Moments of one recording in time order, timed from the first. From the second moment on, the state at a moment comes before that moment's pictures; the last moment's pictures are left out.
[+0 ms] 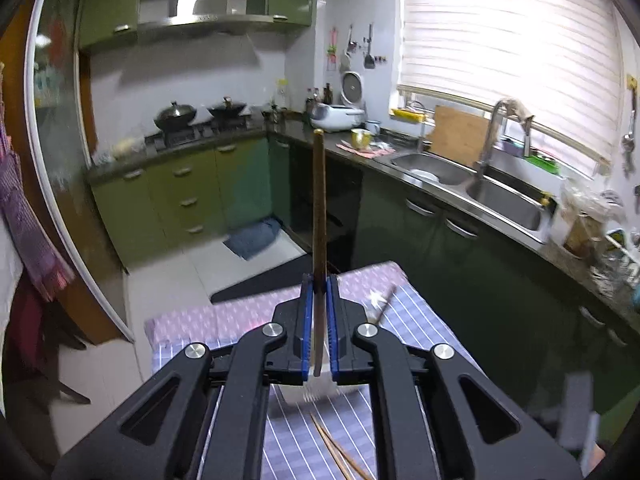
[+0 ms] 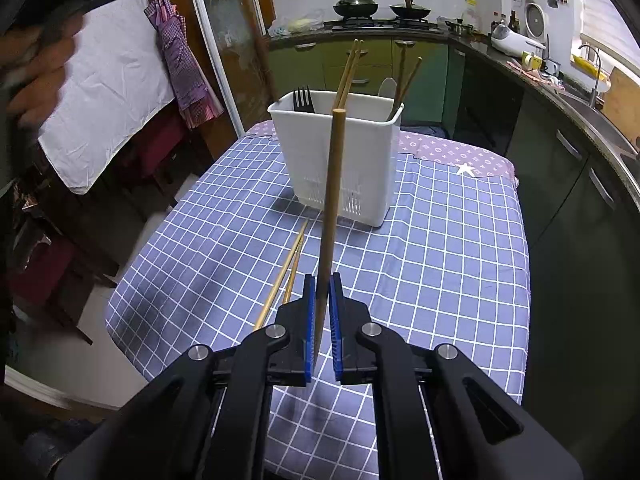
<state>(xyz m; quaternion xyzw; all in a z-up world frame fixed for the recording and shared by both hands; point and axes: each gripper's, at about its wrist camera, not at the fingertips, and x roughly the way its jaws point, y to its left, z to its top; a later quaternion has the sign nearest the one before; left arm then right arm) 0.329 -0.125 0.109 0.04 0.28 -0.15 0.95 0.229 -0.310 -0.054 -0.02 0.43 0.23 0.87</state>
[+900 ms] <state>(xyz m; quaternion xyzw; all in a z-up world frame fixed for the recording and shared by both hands) 0.298 -0.073 0.036 0.03 0.41 -0.13 0.90 0.306 -0.329 0.103 0.09 0.25 0.22 0.94</state>
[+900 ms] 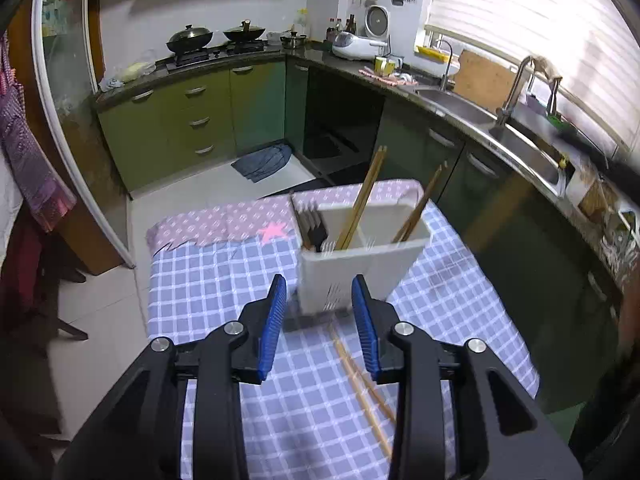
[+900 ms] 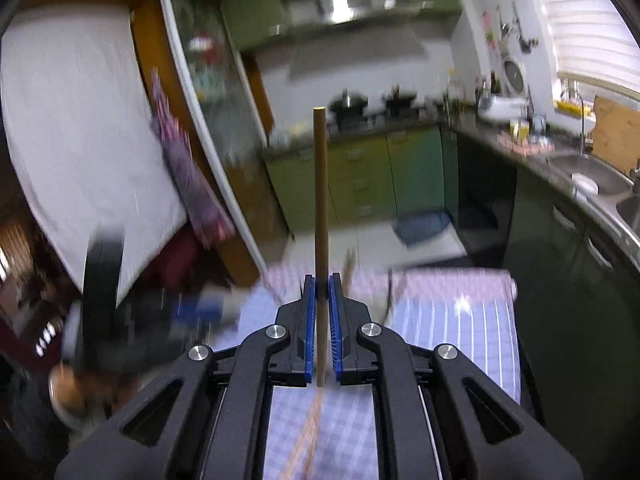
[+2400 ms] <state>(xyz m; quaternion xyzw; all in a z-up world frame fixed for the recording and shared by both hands) 0.332 -0.149 -0.172 0.02 0.68 -0.06 0.73 0.264 -0.346 -0.108 -0.01 0.48 0.20 0.85</state>
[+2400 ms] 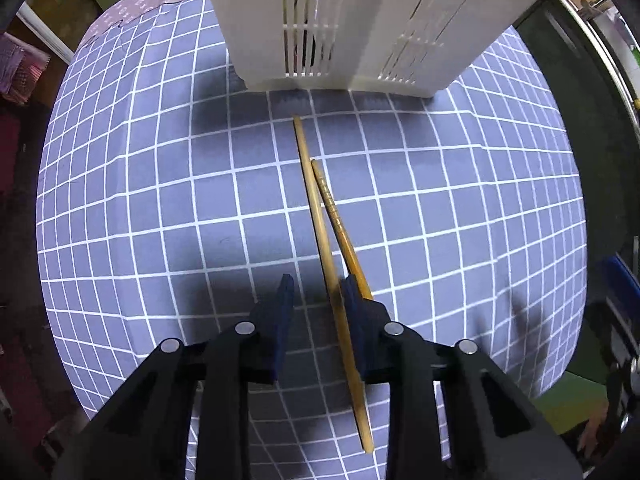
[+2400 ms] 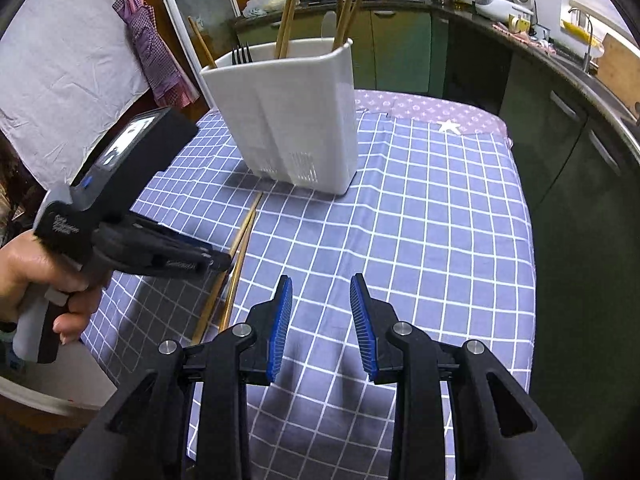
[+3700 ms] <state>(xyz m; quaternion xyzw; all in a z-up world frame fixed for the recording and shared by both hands) 0.251 -0.048 -0.065 -0.01 0.47 -0.10 0.88 0.322 -0.202 -0.175 -0.10 0.63 0.23 0.74</state>
